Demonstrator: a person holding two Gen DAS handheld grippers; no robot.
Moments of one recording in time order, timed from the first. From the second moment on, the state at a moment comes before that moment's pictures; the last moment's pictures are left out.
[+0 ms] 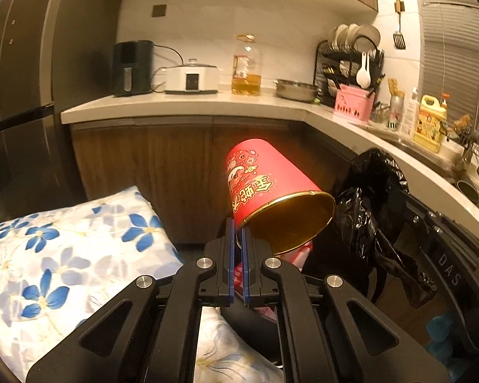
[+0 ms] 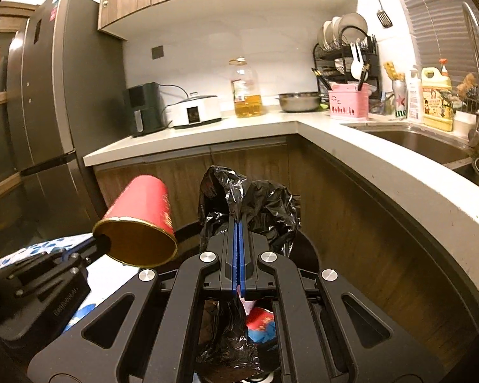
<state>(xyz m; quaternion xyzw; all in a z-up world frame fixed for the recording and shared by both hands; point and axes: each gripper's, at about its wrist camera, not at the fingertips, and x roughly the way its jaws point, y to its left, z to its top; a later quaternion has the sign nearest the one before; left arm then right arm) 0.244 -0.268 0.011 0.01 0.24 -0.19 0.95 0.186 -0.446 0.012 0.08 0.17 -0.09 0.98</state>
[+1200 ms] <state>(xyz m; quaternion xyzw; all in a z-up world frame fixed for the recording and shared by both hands) 0.187 -0.199 0.015 0.01 0.20 -0.08 0.98 0.158 -0.412 -0.002 0.04 0.21 -0.11 0.97</state>
